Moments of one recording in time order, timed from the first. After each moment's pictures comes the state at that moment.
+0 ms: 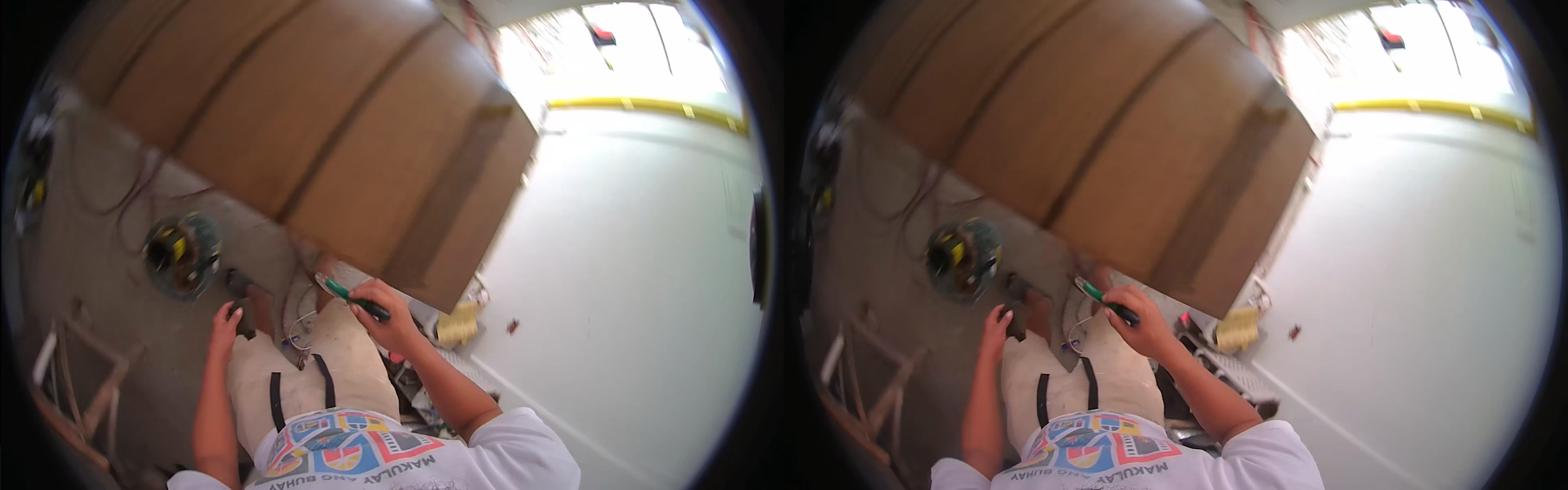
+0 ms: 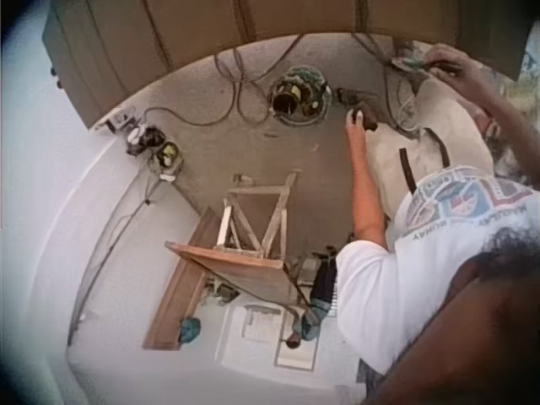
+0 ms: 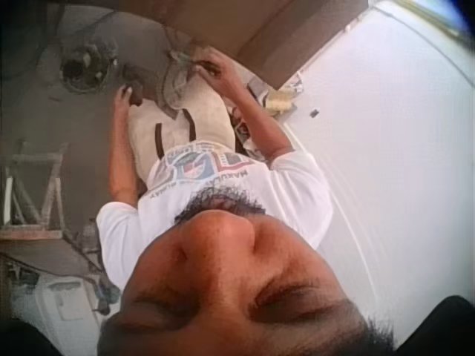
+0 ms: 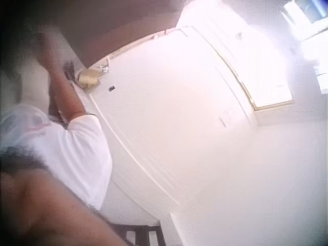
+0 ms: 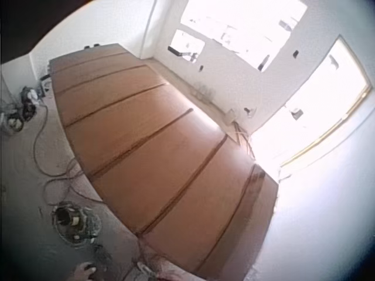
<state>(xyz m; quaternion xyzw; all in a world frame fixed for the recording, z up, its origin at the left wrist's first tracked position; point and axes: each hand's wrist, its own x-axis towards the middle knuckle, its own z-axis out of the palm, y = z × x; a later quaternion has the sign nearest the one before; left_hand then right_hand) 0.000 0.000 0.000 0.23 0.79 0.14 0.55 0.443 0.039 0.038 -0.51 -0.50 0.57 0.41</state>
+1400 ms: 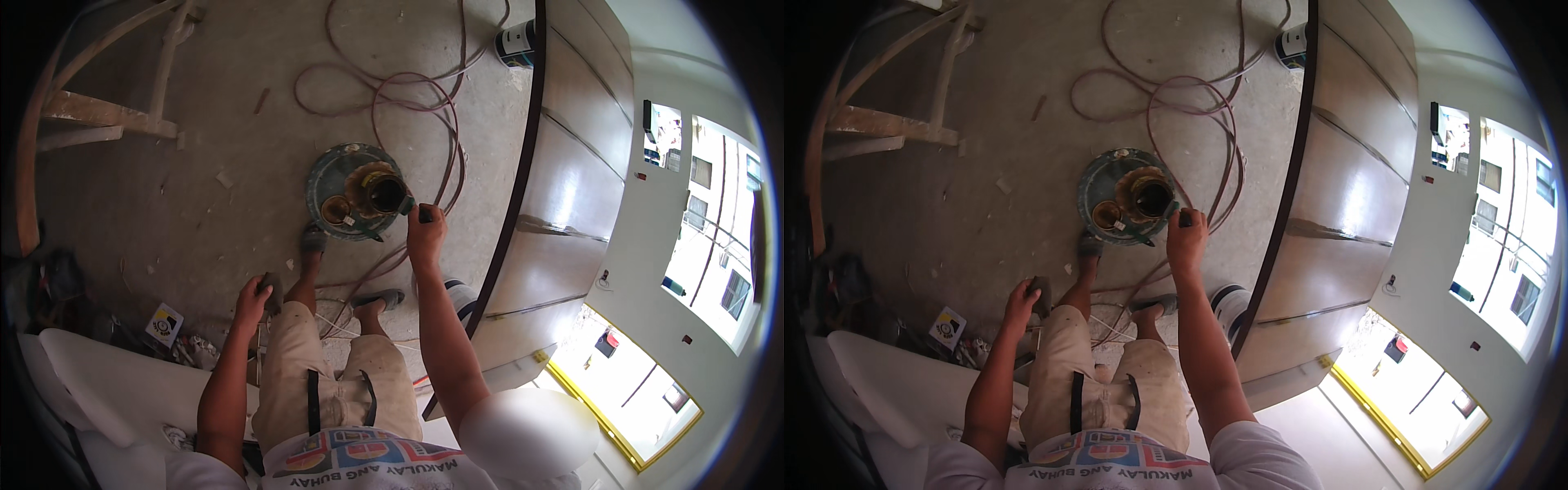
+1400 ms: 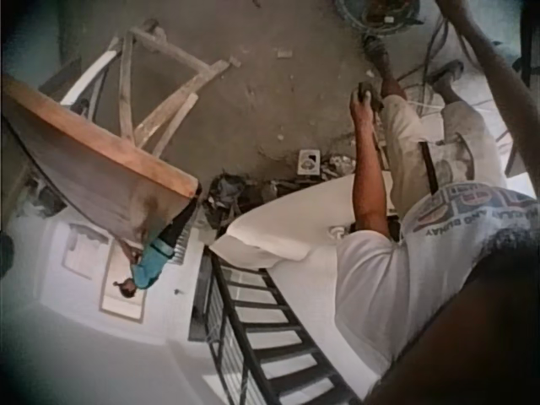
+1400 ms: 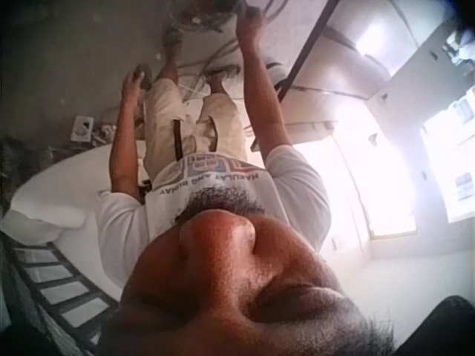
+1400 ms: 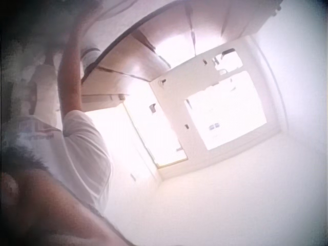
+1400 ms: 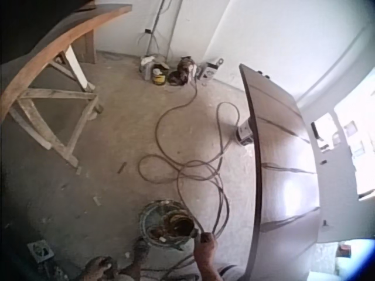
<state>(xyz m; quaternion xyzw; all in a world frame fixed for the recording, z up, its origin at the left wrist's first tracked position) -0.029 -0.258 -0.249 -0.09 0.74 0.41 0.53 0.098 0.152 -0.234 -0.56 -0.75 0.33 0.11</state>
